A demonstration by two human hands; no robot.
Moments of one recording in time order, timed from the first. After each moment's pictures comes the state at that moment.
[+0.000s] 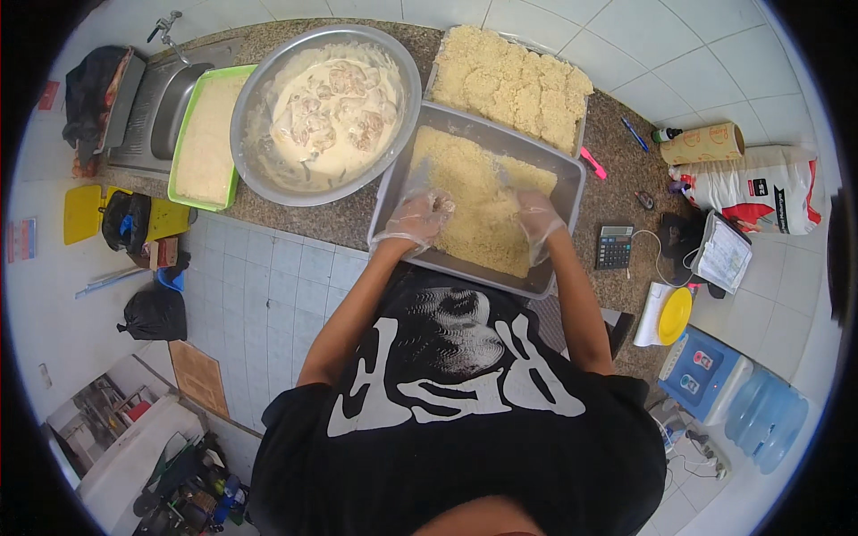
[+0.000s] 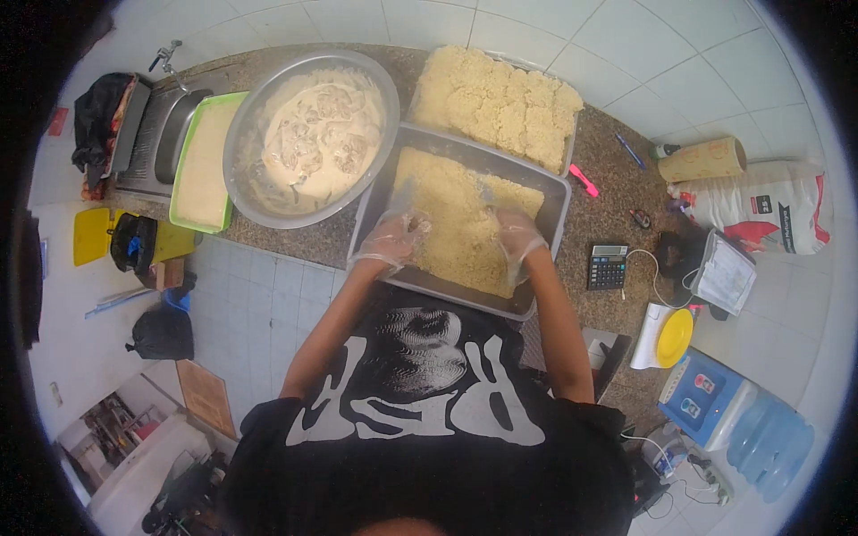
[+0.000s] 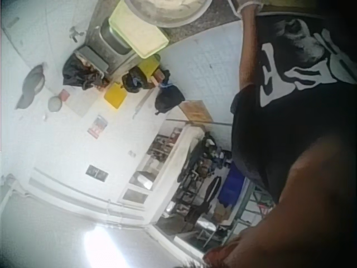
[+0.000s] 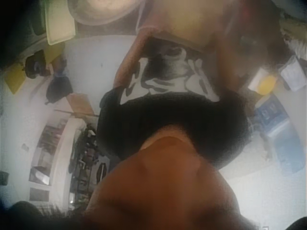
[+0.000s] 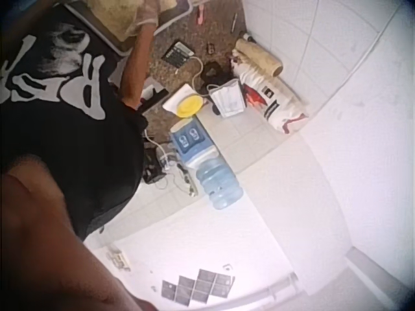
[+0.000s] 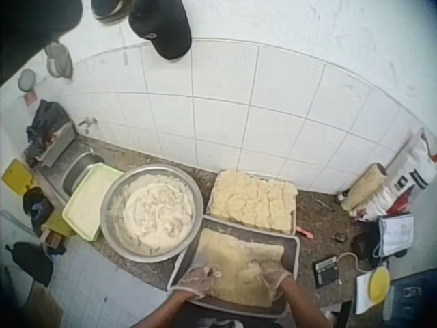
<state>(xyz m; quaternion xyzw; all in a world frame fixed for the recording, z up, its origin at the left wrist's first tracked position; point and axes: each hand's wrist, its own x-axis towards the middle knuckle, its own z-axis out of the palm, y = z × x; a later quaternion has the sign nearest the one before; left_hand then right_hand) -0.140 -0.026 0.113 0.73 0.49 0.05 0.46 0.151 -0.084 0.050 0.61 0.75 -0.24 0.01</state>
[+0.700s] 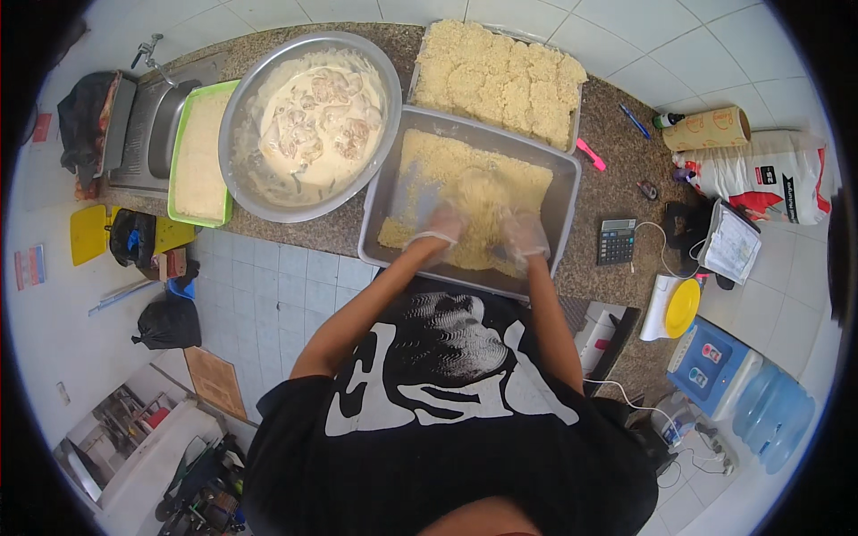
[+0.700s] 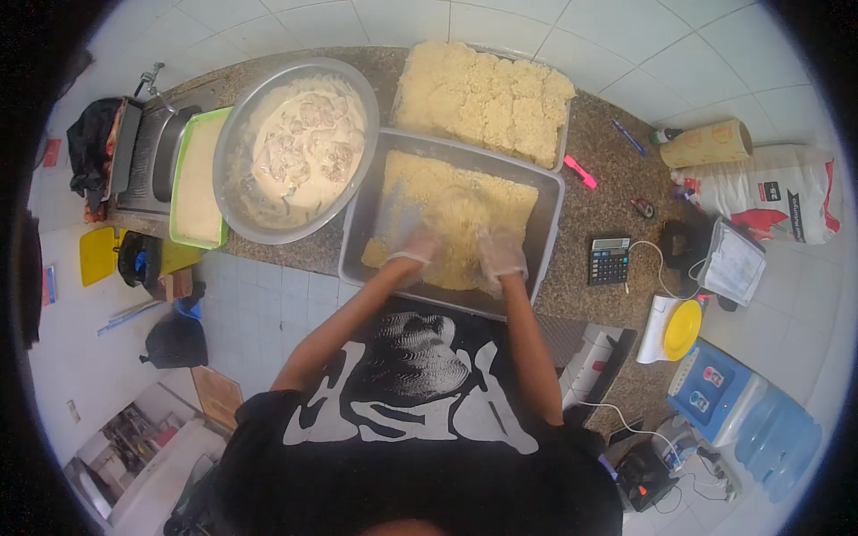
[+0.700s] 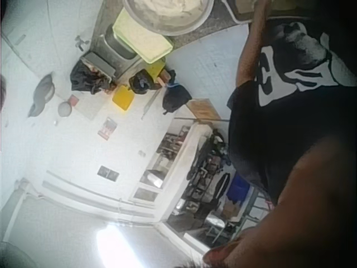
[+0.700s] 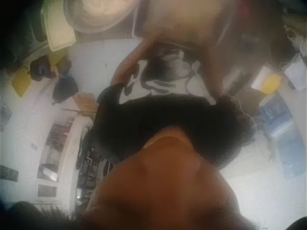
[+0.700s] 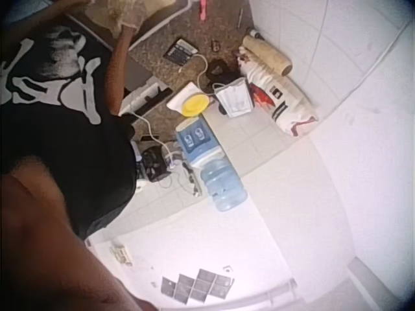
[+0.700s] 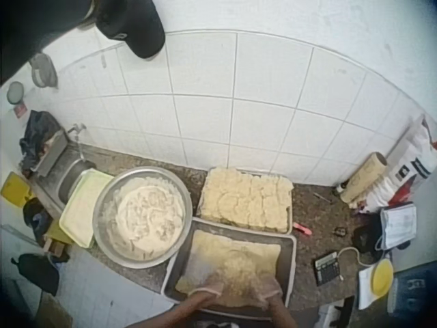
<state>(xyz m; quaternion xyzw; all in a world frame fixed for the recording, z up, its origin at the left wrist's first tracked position) -0.082 -0.042 -0.015 0.85 0.30 -0.25 0.36 0.108 -0.112 0.058 0.71 0.63 -0.31 0.09</state>
